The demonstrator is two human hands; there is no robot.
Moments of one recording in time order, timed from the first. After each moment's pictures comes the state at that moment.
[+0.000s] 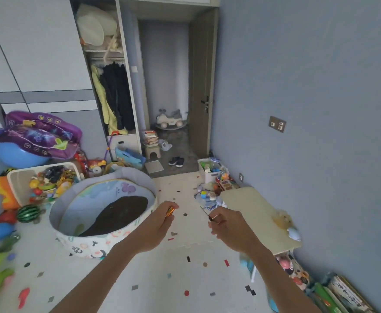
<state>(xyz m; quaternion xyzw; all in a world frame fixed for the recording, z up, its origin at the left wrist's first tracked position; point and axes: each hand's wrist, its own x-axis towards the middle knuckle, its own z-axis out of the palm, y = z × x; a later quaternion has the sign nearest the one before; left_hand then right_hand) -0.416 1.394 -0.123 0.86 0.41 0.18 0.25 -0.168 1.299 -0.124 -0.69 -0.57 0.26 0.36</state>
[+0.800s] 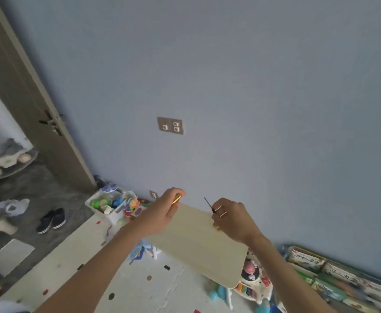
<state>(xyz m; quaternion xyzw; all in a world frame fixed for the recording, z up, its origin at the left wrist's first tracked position) 0.093 1.818 -0.131 0.97 0.00 0.05 0.25 0.181 1.572 -0.152 -0.85 -0.22 0.14 0.46</state>
